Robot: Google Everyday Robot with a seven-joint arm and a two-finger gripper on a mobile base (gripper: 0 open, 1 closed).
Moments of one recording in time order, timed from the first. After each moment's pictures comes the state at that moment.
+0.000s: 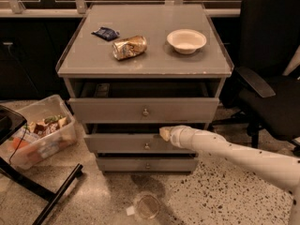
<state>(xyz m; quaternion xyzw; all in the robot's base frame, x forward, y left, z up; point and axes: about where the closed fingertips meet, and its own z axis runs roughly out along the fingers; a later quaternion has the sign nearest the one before) 0.684 -0.098 0.504 -0.15 0.86 0.23 0.42</state>
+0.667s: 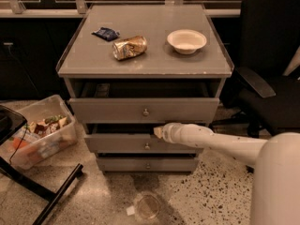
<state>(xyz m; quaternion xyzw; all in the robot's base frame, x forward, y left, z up) 0.719 -0.071 0.467 -0.15 0.88 0.22 0.39</state>
